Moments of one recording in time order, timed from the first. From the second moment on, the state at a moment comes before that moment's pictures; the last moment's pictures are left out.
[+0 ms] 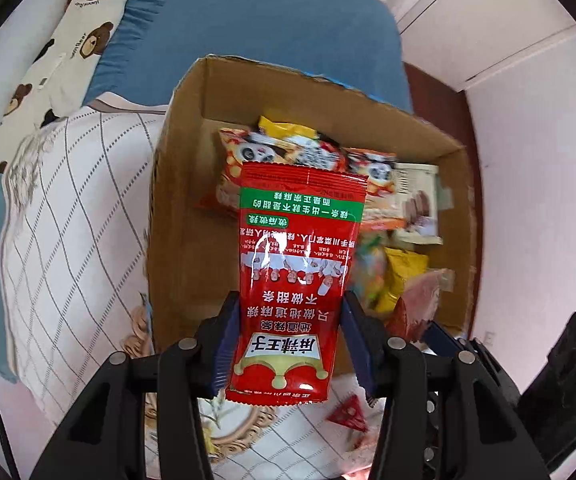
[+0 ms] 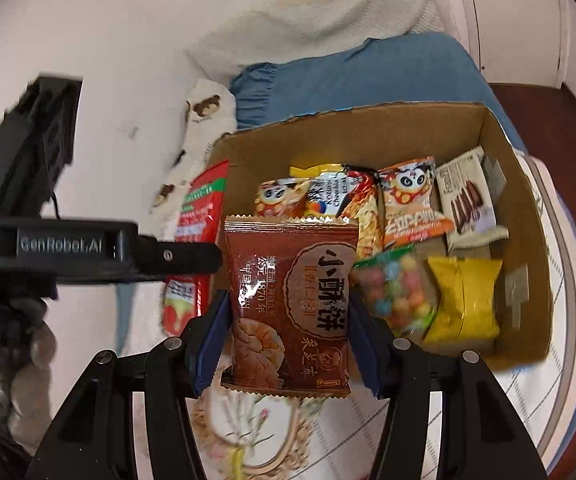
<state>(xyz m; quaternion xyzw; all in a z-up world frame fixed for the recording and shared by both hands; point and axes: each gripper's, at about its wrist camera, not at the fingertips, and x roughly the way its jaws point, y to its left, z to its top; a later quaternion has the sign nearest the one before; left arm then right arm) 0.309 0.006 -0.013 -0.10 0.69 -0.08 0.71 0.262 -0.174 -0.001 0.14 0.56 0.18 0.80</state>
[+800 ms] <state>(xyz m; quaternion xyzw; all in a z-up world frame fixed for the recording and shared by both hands) 0.312 0.004 -0.050 -0.05 0.70 -0.04 0.71 0.289 -0.168 -0.076 0.07 0.63 0.13 0.76</state>
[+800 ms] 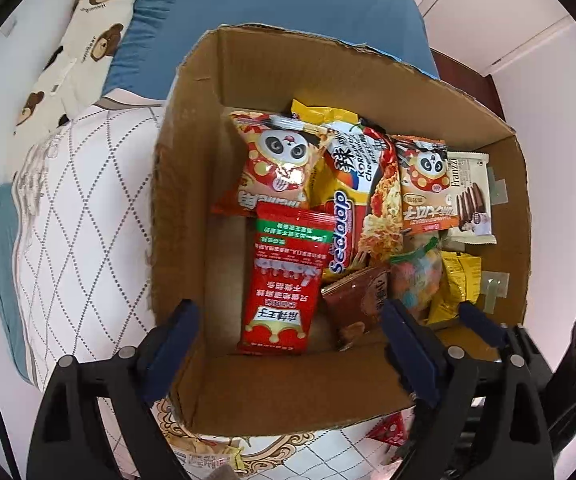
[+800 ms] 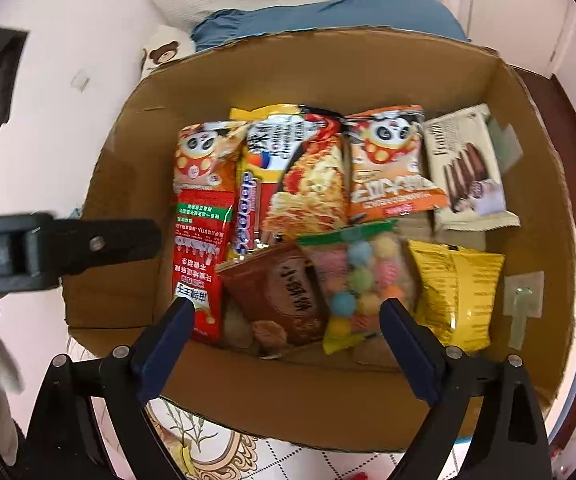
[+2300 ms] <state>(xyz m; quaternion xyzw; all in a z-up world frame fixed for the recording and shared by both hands) 0.087 0.001 0.034 -0.03 0.49 -0.03 0.87 0.097 -0.240 0.068 0.05 0.47 0.08 0.88</state>
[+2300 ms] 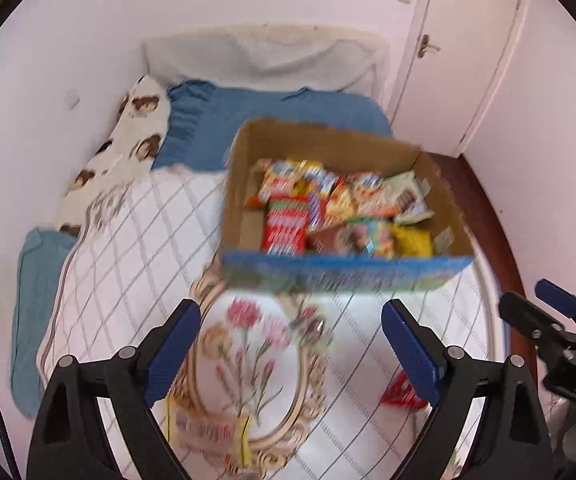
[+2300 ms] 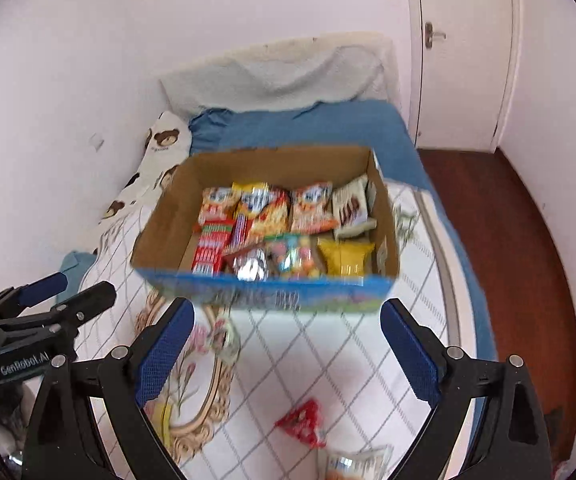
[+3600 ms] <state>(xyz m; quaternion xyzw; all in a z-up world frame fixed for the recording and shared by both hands) 0.035 0.118 -0.210 -0.34 0.68 0.06 0.64 -0.022 -0.269 -0.151 0.17 0.67 0.05 0.72</state>
